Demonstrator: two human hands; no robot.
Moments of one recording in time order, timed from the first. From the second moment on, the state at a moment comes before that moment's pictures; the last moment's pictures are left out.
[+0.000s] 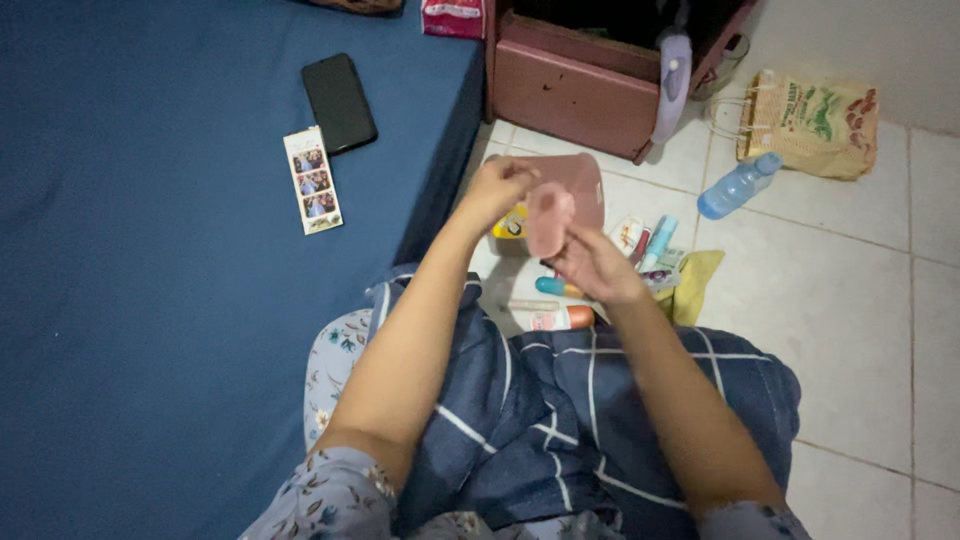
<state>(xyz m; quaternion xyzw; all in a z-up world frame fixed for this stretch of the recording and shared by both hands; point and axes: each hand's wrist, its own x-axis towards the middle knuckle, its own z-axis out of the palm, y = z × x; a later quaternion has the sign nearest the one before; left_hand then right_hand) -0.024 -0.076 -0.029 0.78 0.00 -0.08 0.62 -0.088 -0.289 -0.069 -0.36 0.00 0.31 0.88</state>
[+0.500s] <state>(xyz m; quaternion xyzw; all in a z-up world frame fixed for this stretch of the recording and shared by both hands) -0.096 -0.127 0.035 0.86 -0.14 0.02 0.50 -0.088 -0.305 -0.080 -0.23 -0.13 0.20 0.94</state>
